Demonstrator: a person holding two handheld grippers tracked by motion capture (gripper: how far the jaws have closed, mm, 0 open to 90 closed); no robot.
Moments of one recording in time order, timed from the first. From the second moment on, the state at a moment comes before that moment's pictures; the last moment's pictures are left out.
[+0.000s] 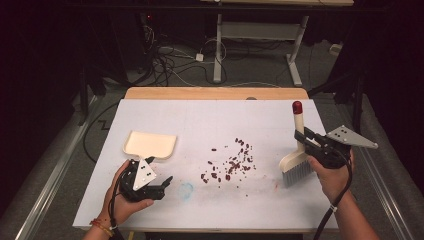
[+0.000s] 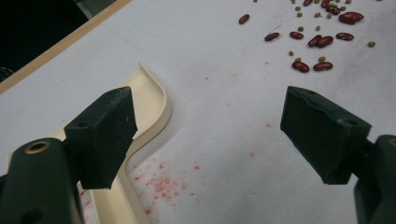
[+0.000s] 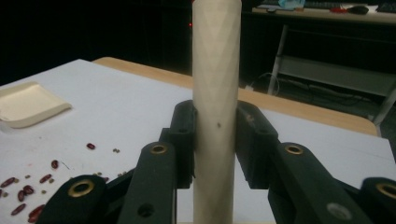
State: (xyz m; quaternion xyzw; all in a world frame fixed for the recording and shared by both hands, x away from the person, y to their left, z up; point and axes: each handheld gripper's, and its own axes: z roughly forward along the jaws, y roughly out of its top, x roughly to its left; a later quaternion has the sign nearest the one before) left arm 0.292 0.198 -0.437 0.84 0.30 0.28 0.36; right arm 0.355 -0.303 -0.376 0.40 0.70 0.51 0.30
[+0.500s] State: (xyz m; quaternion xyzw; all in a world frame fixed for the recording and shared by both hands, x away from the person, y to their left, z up) left arm 0.299 0.136 -0.407 0.85 0.24 0.20 0.42; right arm 0.332 -0.249 -0.363 0.36 0.69 0.53 0.33
